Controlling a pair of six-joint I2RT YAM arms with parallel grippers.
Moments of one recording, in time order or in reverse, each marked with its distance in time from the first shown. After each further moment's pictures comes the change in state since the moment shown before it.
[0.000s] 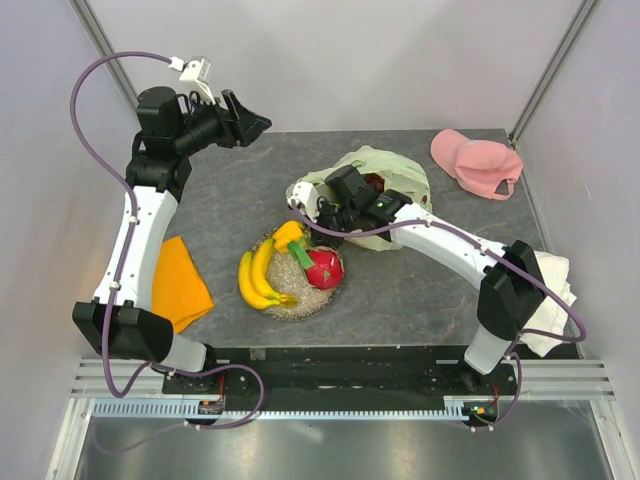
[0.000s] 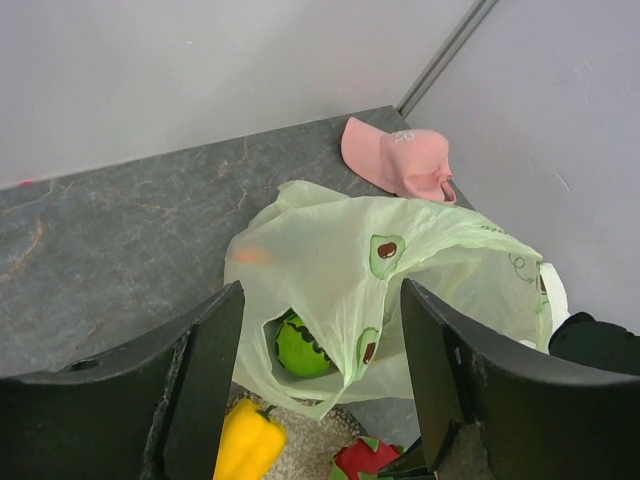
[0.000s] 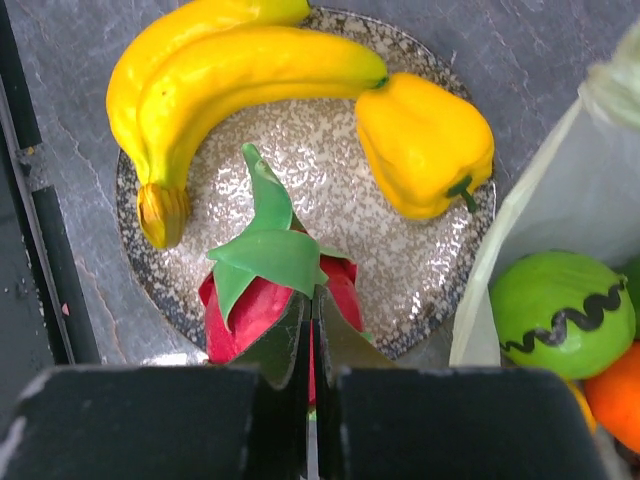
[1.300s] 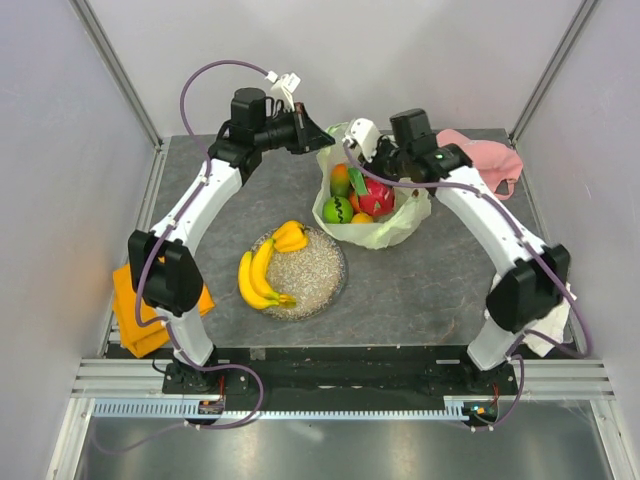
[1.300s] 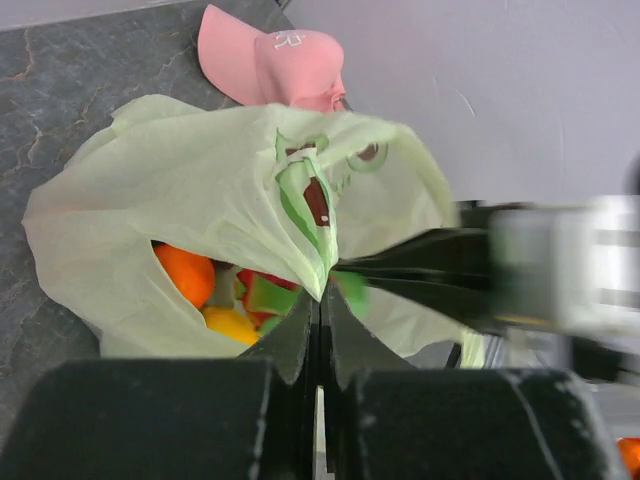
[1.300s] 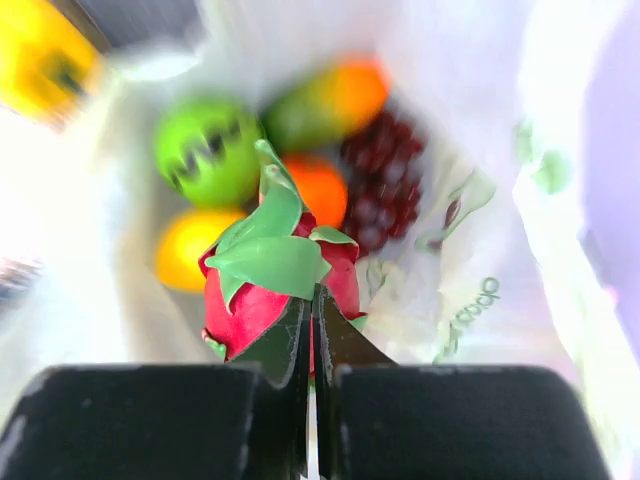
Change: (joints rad) left arm -0.255 0.355 0.101 0.139 0.077 -0.177; right arm -0.334 0.018 0.243 -0.167 0.203 -0.259
